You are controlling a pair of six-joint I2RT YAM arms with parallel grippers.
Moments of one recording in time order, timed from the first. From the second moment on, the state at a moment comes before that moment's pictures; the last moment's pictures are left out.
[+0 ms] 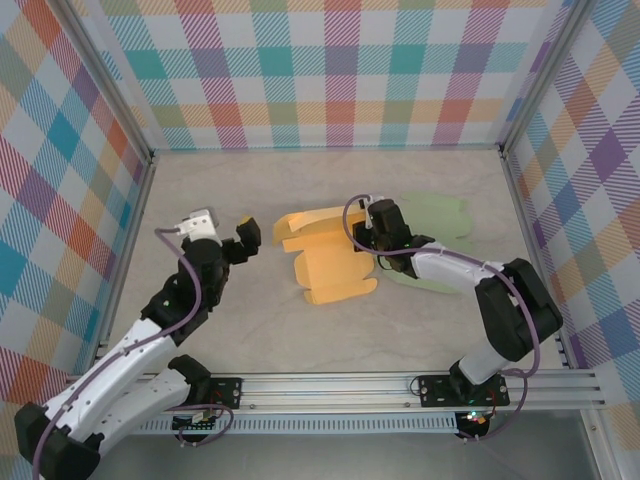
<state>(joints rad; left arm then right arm) -0.57 0.80 0.67 -0.17 -0.51 -0.50 0.60 1.56 0.89 0.02 0.09 0.31</state>
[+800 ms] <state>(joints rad) -0.48 1.17 0.78 -0.10 -0.07 -0.69 0.66 1.44 0.86 -0.03 0.26 0.36</state>
